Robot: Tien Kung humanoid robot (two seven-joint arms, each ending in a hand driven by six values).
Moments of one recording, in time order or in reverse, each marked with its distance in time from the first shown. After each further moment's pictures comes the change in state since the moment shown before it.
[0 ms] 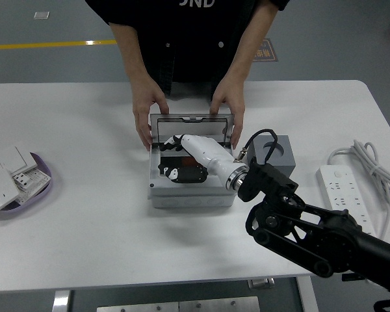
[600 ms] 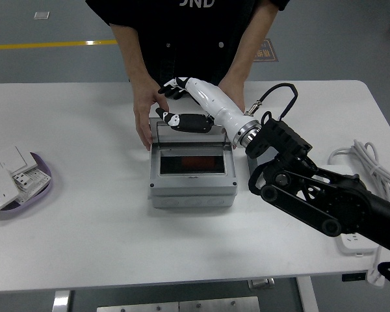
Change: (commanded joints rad) left arm -0.007 0.005 0.011 0.001 -0.005 0.000 0.000; right arm 0.210 -0.028 -0.020 -0.109 0.109 -0.088 0.089
